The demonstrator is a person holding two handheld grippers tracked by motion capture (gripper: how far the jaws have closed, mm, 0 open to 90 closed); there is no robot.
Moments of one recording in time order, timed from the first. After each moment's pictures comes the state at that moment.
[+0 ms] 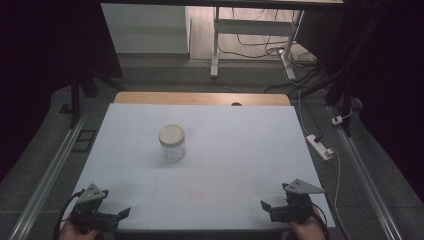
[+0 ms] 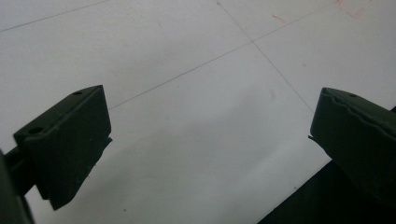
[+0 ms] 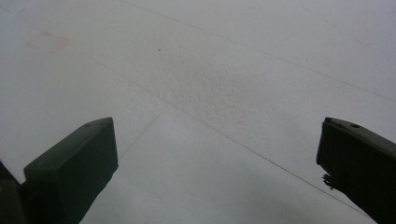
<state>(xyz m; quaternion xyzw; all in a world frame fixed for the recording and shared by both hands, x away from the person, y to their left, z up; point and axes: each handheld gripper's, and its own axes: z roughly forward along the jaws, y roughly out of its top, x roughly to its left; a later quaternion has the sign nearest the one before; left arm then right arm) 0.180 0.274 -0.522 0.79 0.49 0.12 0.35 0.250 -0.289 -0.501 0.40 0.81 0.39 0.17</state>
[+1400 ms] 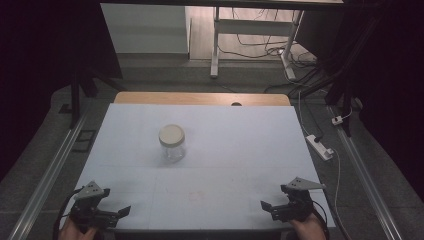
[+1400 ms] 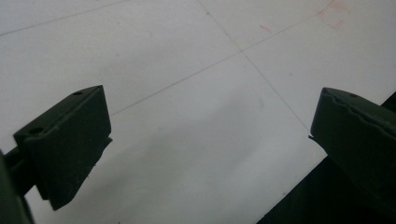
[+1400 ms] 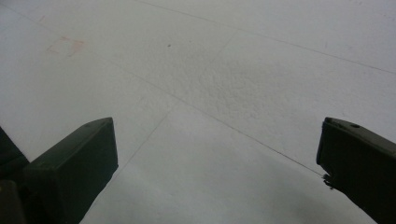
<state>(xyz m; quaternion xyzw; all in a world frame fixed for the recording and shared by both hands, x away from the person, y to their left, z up) 0.187 0.278 -0.518 0.78 0.48 0.10 0.38 0.257 -0.293 -0.503 0.41 0.81 0.40 0.11</state>
